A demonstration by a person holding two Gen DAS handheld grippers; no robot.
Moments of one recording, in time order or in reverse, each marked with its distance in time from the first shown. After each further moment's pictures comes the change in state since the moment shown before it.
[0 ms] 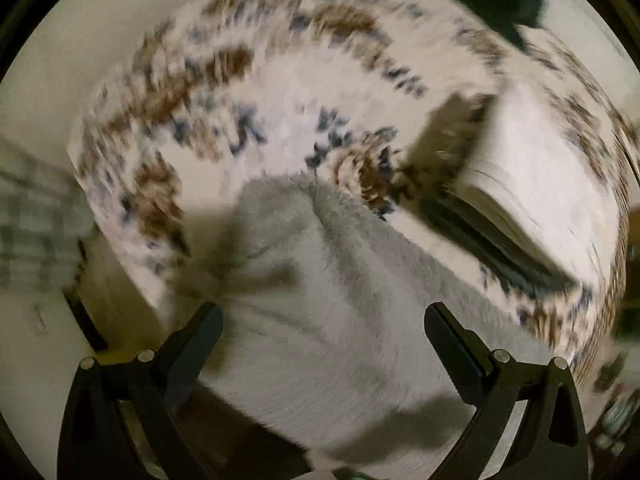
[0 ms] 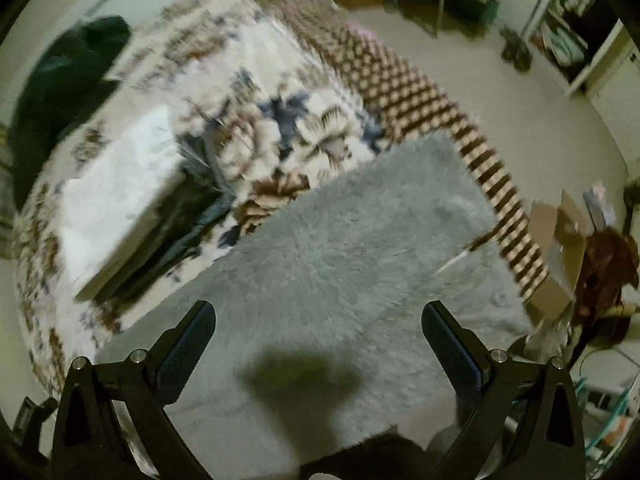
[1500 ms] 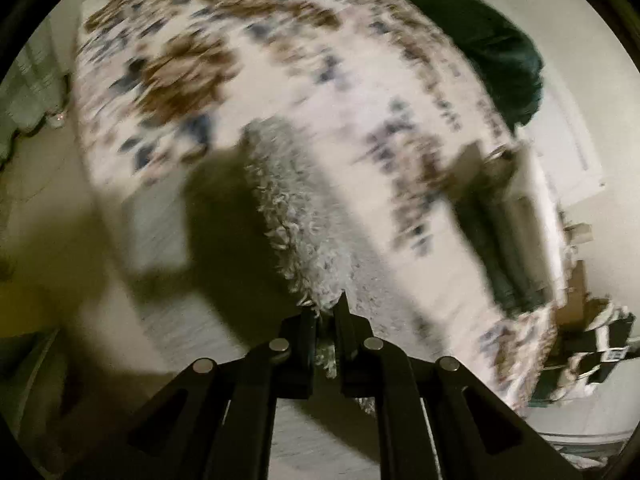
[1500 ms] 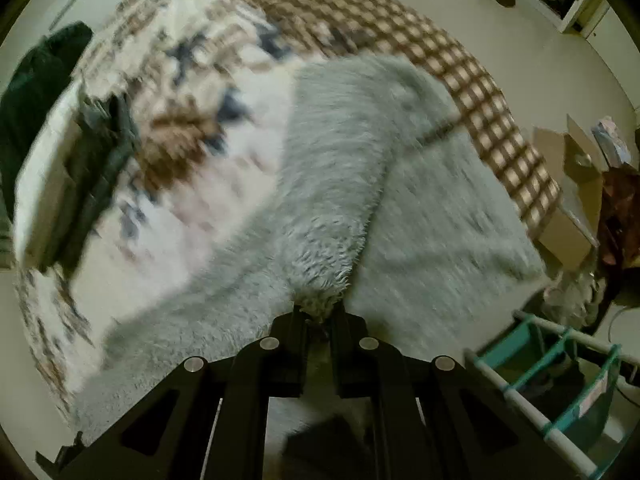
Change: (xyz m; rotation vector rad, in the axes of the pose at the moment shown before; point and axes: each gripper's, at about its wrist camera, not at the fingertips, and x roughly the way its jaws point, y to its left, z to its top) left arm 0.073 0.181 -0.151 -0.256 -0.143 -0.390; right arm 0.080 -0.197 -0.119 0.070 0.116 0.073
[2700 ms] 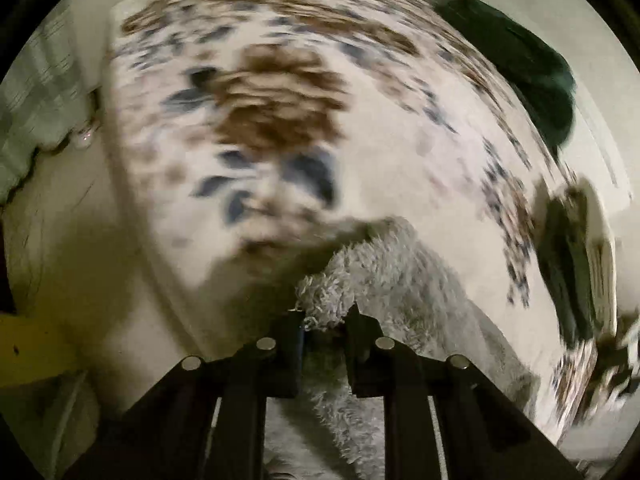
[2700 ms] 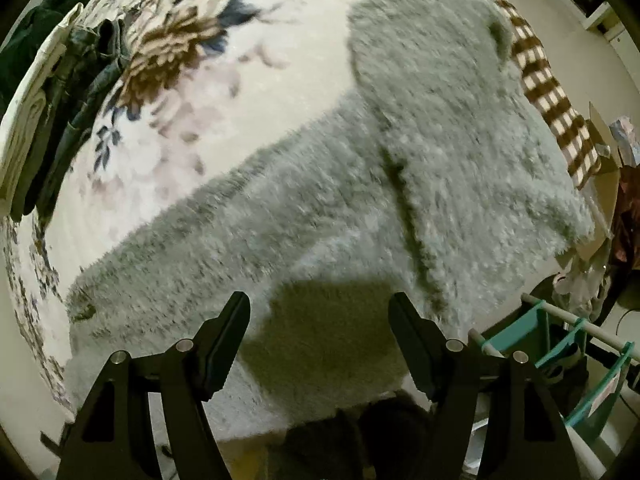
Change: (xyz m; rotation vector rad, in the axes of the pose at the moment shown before) left arm 0.029 0.126 0.060 -0.015 -0.102 0.062; right arm 0.060 0.054 -0.029 -0.056 0.088 -0.001
